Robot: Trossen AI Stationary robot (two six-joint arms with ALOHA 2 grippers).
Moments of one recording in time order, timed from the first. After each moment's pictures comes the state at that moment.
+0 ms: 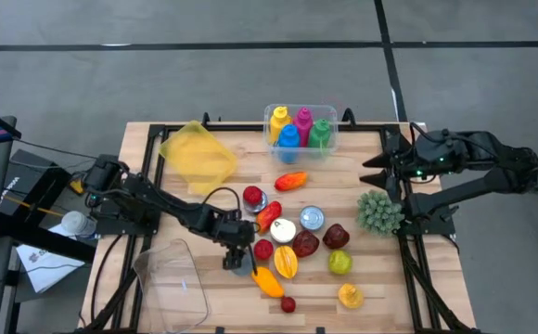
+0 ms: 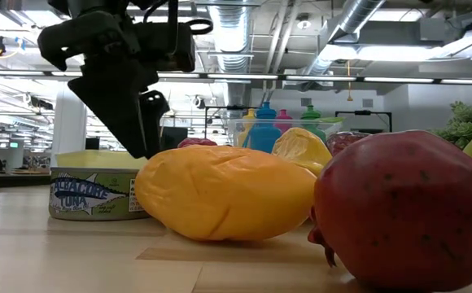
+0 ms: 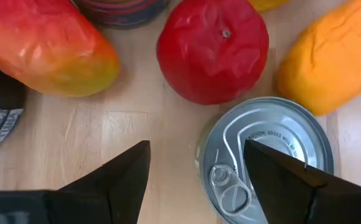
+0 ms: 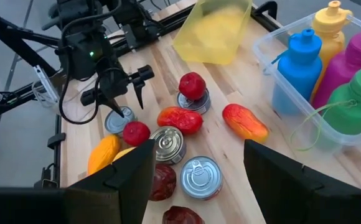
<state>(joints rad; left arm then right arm) -0.30 1.67 0.98 -0.42 -0.08 -0.32 0.10 0.83 1.30 -1.07 0.21 0.46</state>
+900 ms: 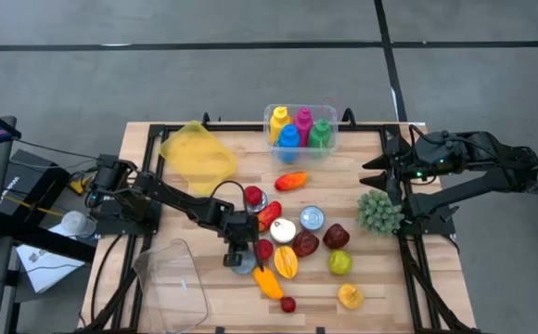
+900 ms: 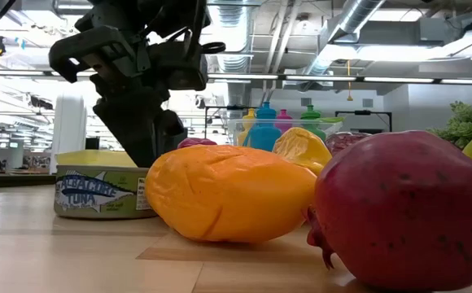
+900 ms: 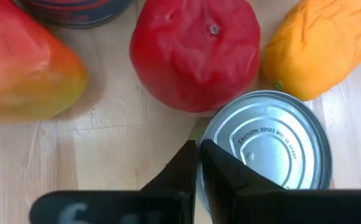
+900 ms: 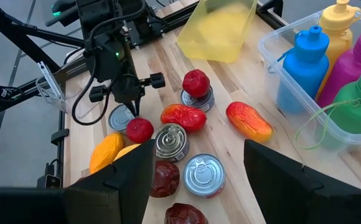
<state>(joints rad) -0.21 1.74 0.98 -0.37 0.12 -0.18 0.12 0.84 1.30 -1.07 0.21 0.47</state>
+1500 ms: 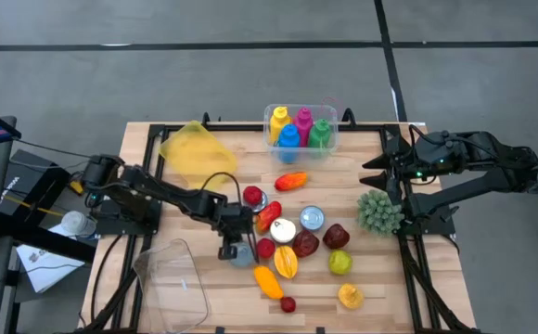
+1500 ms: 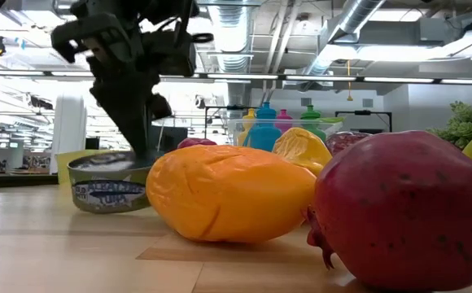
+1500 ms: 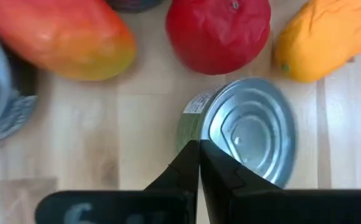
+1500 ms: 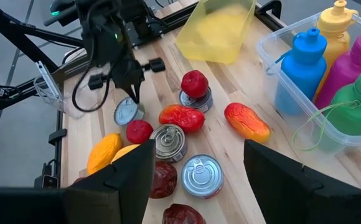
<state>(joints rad) -0.18 1.61 0.98 -0.51 0.10 -0.20 0.12 0.84 1.30 -1.07 0.22 0.46</state>
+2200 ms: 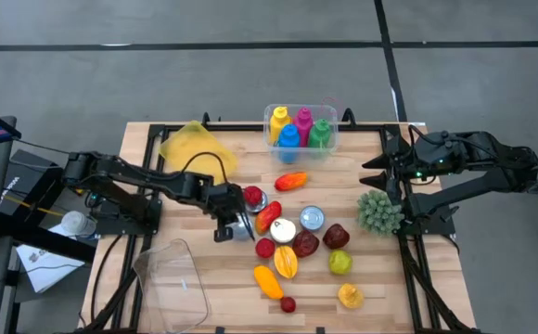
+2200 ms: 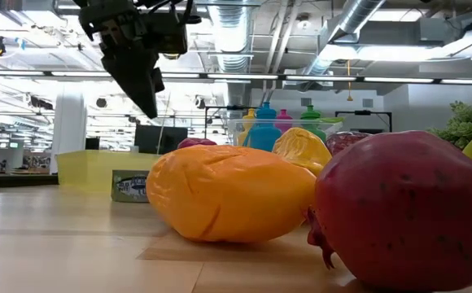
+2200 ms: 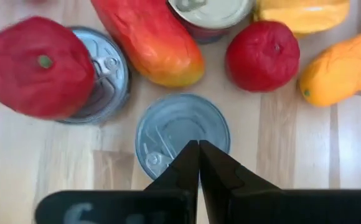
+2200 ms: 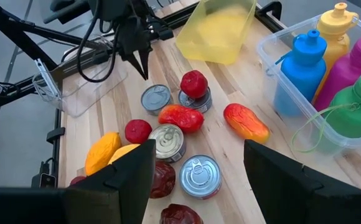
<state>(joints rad) -0.08 1.44 0.98 -0.62 0.02 -0.20 0.12 0.84 1.30 -1.07 0.22 0.45</state>
